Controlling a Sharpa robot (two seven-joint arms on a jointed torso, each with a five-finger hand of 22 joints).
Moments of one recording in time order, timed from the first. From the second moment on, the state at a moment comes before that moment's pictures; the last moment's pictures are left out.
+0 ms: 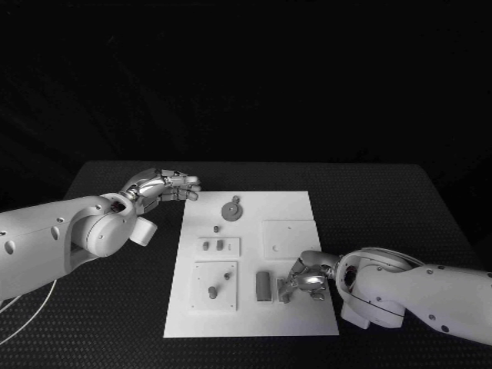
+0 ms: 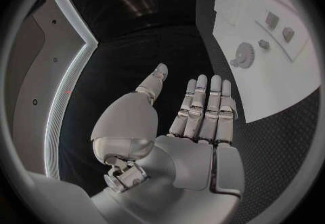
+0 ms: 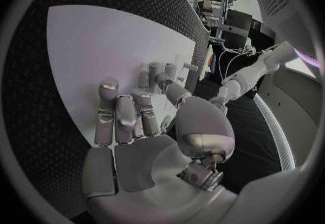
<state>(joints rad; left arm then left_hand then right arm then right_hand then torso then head) 1.31 -0.86 -0.23 1.34 -0.13 -0.09 0.32 1.00 -0.03 0.28 -0.29 0.05 0.81 0.19 0.28 0.47 1.04 0.16 0.07 0.15 0.77 0.18 0.40 0.49 0.01 0.71 0.08 0.06 0.88 1.11 -0.87 -0.23 1.70 -1.00 -0.18 -0.39 0.83 0.05 0.61 -0.29 0.05 1.04 0.09 0.24 0.67 1.09 -0.02 1.29 0.96 1.22 -0.12 1.59 0.92 0.23 1.12 -0.05 1.00 1.29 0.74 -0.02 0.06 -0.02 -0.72</state>
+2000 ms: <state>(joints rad) 1.31 -0.83 -0.23 1.24 -0.08 -0.09 0.30 1.00 -0.03 0.28 -0.29 0.05 0.81 0.19 0.28 0.46 1.04 0.17 0.07 0.14 0.77 0.18 0.40 0.49 0.01 0.71 0.08 0.06 0.87 1.19 -0.85 -0.15 1.48 -0.78 -0.26 -0.10 0.77 -0.14 0.64 -0.23 0.05 0.95 0.12 0.17 0.63 1.01 0.02 1.24 0.98 1.10 -0.08 1.53 0.83 0.24 1.07 -0.03 0.94 1.29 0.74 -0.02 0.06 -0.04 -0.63</state>
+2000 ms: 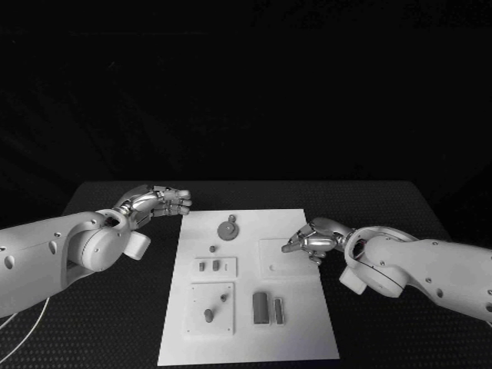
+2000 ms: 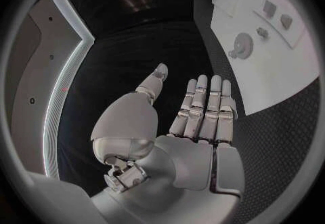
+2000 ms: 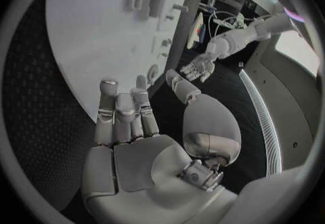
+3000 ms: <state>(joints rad) 1.35 -0.58 -0.23 0.86 0.03 -0.11 0.30 0.97 -0.03 0.30 -0.29 0.05 0.71 0.11 0.24 0.45 0.83 0.12 0.07 0.07 0.65 0.20 0.29 0.43 0.01 0.61 0.11 0.06 0.81 1.10 -0.51 0.09 0.73 -0.33 -0.10 0.35 0.80 -0.02 0.50 -0.29 0.05 0.74 0.17 0.14 0.62 0.79 0.16 0.31 0.24 0.63 0.17 0.52 0.33 0.08 0.38 0.19 0.34 1.04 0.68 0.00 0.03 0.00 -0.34</state>
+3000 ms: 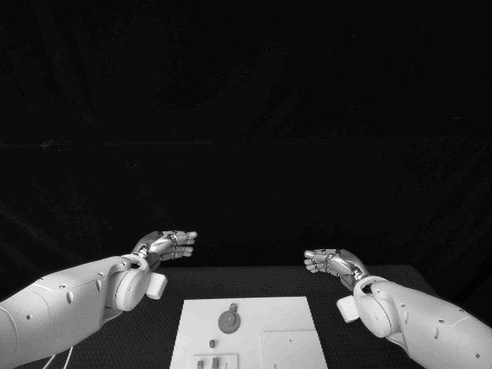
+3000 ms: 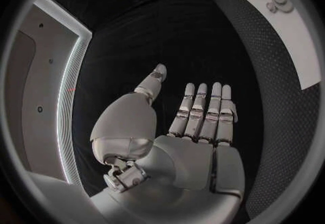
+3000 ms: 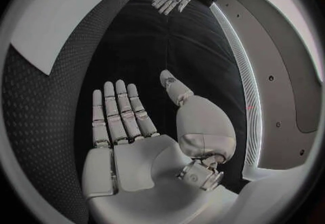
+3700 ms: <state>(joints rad) 1.25 -0.65 -0.15 1.10 0.03 -0.22 0.32 0.08 0.00 0.03 -0.02 0.01 0.06 0.01 0.02 0.04 0.07 0.01 0.01 0.01 0.05 0.02 0.03 0.04 0.01 0.05 0.01 0.01 0.07 1.09 -0.59 0.07 0.97 -0.27 -0.19 0.38 0.07 0.00 0.04 -0.02 0.01 0.06 0.01 0.01 0.05 0.07 0.01 0.02 0.02 0.05 0.02 0.04 0.03 0.01 0.04 0.01 0.03 0.12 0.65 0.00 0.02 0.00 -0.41</state>
